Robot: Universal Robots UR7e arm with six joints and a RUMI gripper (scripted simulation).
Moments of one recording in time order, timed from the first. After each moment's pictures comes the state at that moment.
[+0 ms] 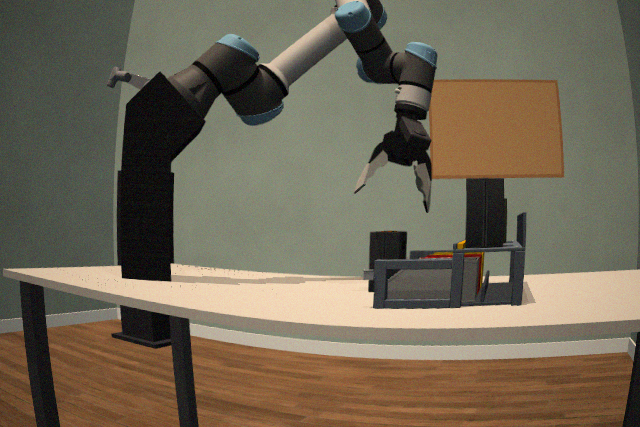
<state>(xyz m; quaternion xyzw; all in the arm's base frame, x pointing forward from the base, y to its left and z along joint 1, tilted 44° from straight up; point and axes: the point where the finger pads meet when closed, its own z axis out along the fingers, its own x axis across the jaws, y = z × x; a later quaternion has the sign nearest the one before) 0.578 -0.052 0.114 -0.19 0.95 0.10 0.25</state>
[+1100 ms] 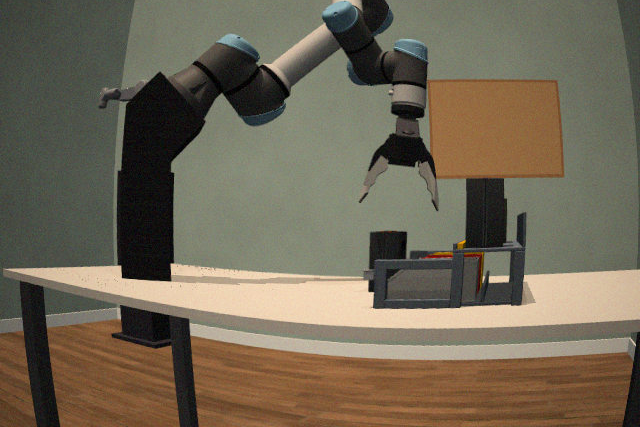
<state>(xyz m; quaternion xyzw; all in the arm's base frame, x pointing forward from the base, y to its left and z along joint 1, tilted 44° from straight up) 0.598 -0.068 0.112 -0.06 0.94 0.15 0.29</state>
